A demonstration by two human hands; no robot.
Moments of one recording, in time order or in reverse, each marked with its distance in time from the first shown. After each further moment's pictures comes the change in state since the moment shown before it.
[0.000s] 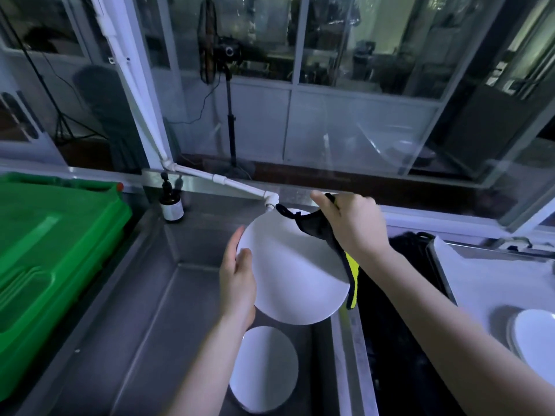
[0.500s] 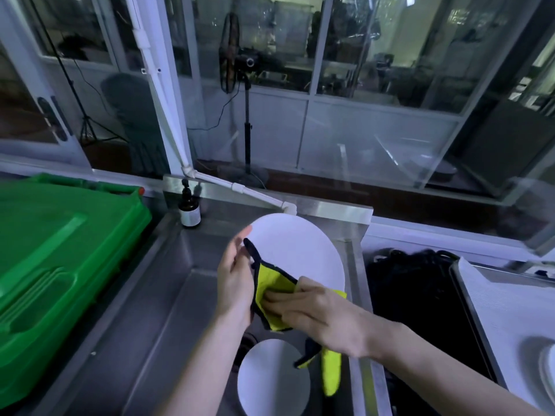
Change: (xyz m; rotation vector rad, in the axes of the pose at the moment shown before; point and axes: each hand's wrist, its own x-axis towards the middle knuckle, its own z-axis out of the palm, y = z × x) left_hand 0.031 0.018 -0.021 -0.052 0.089 0.066; right_hand -0.069 -0.024 0.030 0.299 -0.778 -0.631
